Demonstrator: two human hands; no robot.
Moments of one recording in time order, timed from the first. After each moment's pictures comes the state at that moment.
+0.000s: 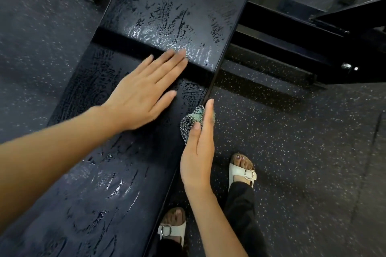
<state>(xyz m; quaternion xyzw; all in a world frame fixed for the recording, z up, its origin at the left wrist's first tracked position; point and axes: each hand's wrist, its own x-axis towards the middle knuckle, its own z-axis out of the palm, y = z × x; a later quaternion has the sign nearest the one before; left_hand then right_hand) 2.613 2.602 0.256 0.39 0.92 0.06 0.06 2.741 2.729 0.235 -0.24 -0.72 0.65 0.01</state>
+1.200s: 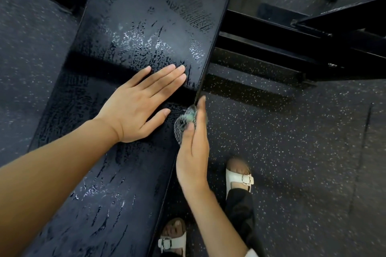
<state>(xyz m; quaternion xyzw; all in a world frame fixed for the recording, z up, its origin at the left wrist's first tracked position) 2.582 2.623 0.250 0.45 0.89 0.03 0.07 2.702 2.747 0.227 -0.23 -0.71 0.67 0.03</state>
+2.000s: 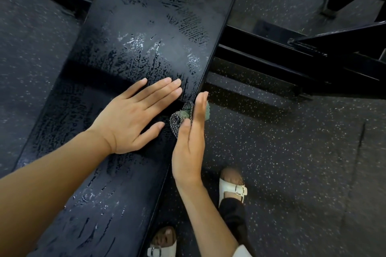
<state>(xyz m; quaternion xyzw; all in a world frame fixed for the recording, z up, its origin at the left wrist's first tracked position) 2.582 2.626 0.253 0.44 0.89 0.03 0.09 2.673 2.758 0.225 -0.20 -0.72 0.67 0.05</state>
